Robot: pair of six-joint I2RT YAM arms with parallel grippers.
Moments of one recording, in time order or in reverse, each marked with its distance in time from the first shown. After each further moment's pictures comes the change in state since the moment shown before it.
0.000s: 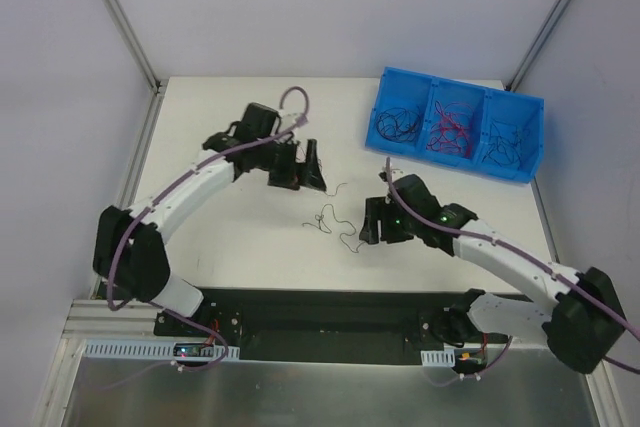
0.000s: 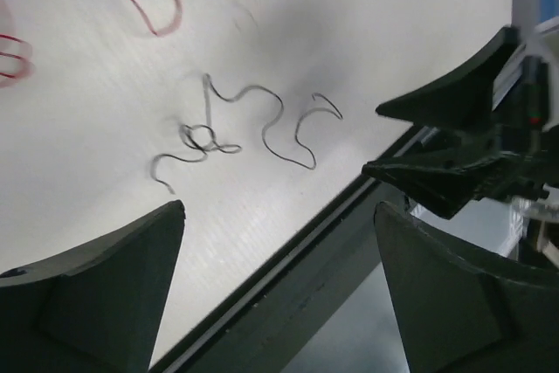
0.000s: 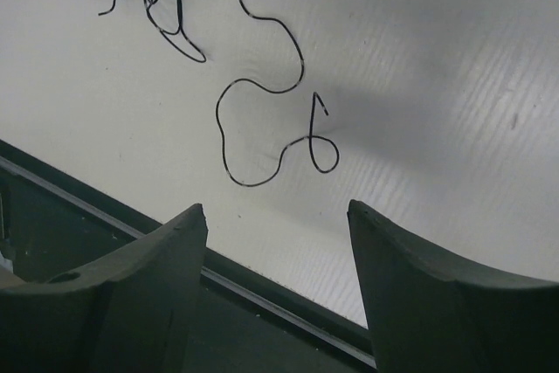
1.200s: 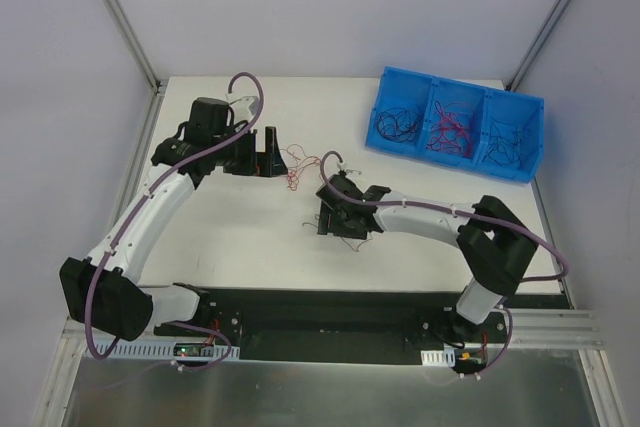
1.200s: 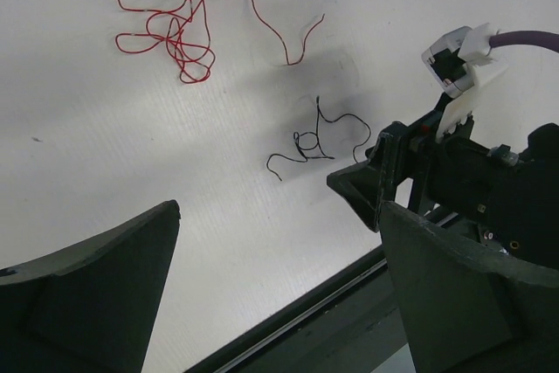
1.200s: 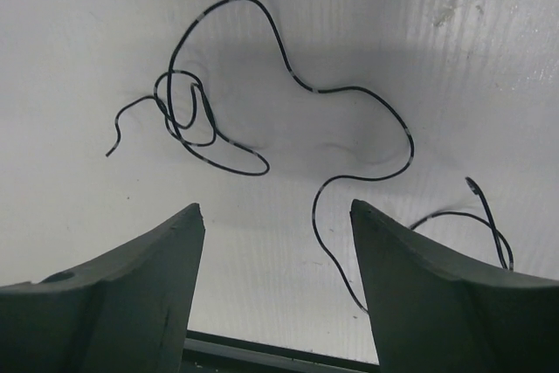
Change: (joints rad) left arm 0.240 -0.272 -0.014 -0.133 -0.151 0.158; right arm 0.241 0.613 0.366 -0.032 0.272 0.427
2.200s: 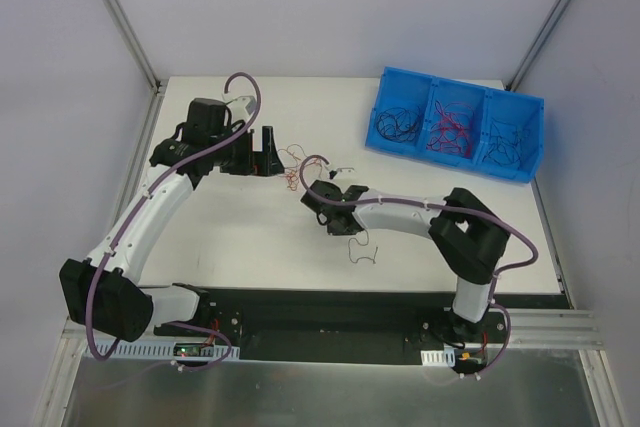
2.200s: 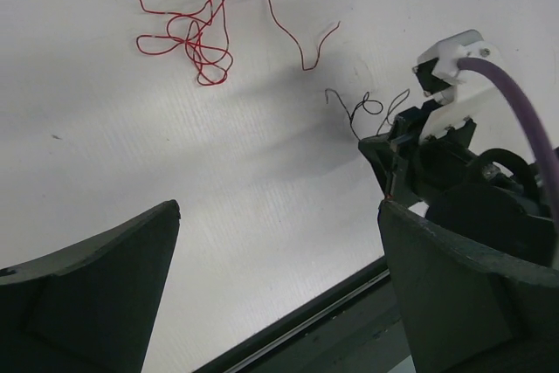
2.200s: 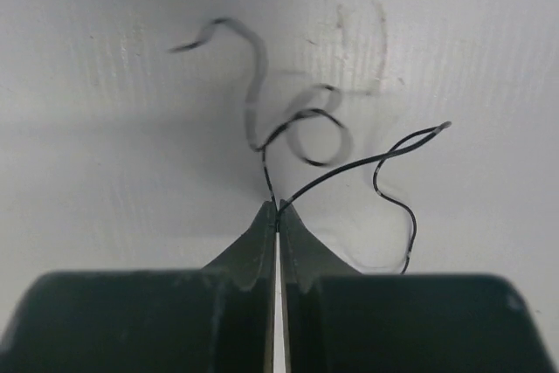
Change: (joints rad) left arm 0.021 -0.011 -0.011 0.008 -0.020 0.007; right arm 0.044 0.190 0.151 -0.110 0.260 -0.061
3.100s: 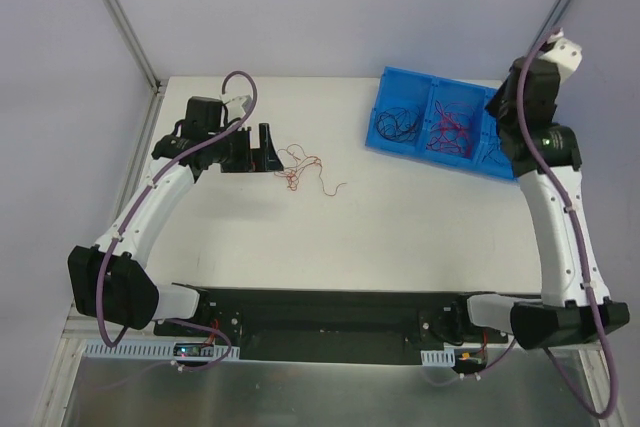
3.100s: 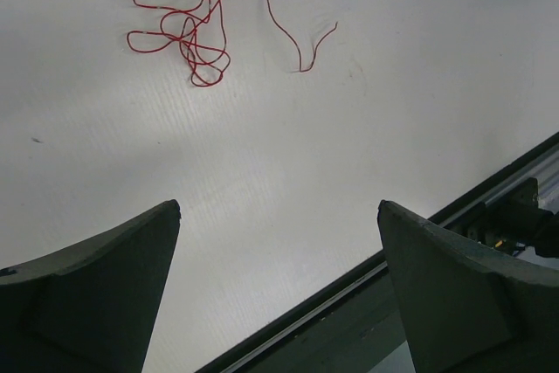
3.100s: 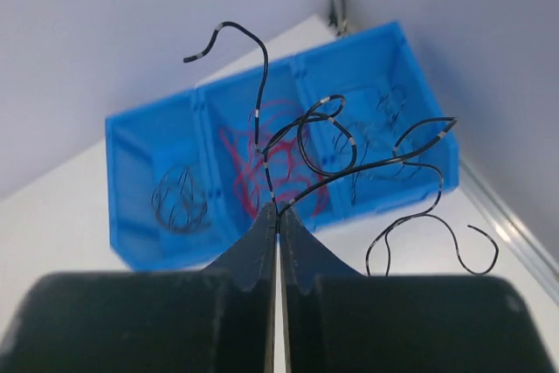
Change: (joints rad) left arm 0.060 0.061 -0.011 0.028 0.069 -0.017; right arm -0.822 -0.643 0.326 -0.076 0.055 -0.498
